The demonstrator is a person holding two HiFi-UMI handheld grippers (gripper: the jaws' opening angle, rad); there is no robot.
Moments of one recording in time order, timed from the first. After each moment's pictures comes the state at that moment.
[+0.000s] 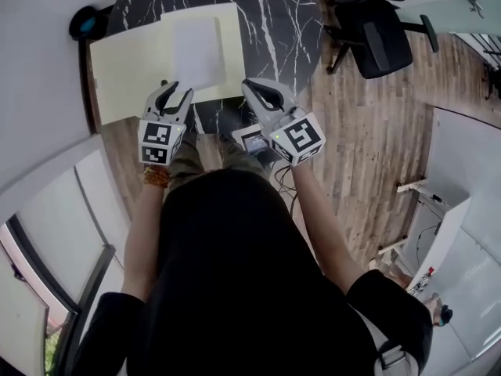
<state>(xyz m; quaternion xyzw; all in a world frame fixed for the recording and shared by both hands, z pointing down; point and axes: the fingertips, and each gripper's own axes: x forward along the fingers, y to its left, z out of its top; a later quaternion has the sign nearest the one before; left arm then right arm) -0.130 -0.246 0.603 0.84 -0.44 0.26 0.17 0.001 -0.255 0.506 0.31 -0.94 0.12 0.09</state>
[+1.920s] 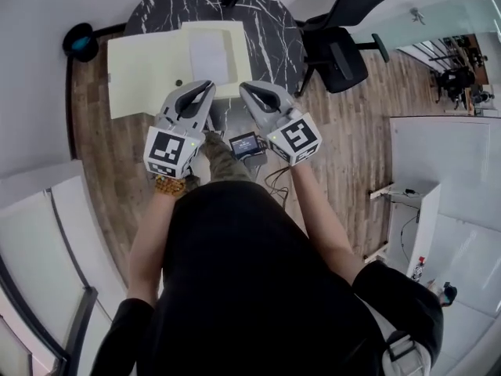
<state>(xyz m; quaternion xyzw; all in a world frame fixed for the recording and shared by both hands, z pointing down) -0.188 -0.132 0.424 0.92 -0.39 -0.01 0.04 -0.134 -0.135 0.417 0.31 -0.94 -0.03 0.16</state>
